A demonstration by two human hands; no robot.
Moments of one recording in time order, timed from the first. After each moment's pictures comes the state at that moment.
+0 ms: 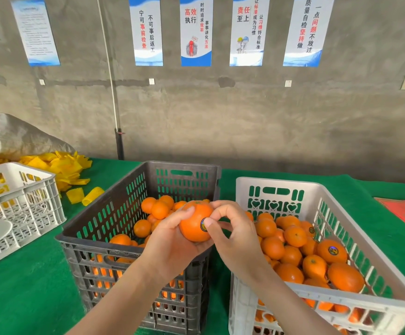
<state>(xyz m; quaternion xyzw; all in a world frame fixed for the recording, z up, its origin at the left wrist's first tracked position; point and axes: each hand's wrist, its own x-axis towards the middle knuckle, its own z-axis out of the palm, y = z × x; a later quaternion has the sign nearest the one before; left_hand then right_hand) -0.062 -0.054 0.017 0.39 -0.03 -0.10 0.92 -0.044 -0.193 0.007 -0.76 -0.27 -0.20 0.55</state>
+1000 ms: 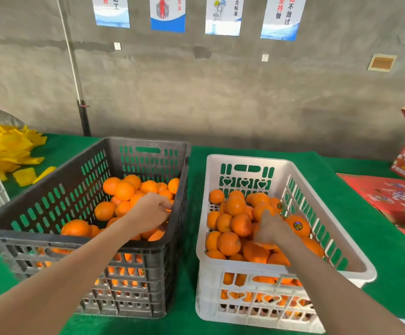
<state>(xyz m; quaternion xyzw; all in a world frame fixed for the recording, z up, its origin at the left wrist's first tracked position) 0.024 -0.059 -0.012 0.93 -0.01 -0.01 0.36 0.073 -0.345 -0.070 -0.98 0.09 0.11 0.10</state>
